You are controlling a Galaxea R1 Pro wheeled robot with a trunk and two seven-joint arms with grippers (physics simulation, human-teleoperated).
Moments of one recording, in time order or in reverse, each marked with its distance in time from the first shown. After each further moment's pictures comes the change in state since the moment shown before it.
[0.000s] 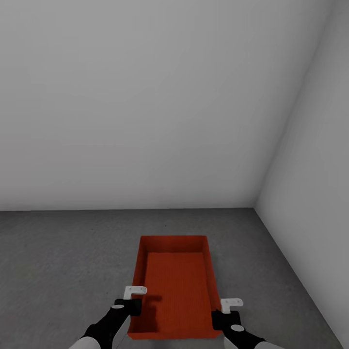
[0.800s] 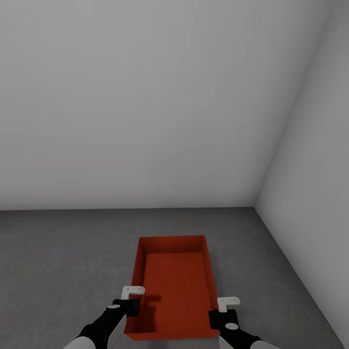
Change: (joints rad) left arm 0.000 0.037 -0.093 0.000 0.119 0.002 -0.036; right arm -0.001 0.023 -0.339 -0.012 0.375 0.026 -0.069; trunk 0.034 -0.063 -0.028
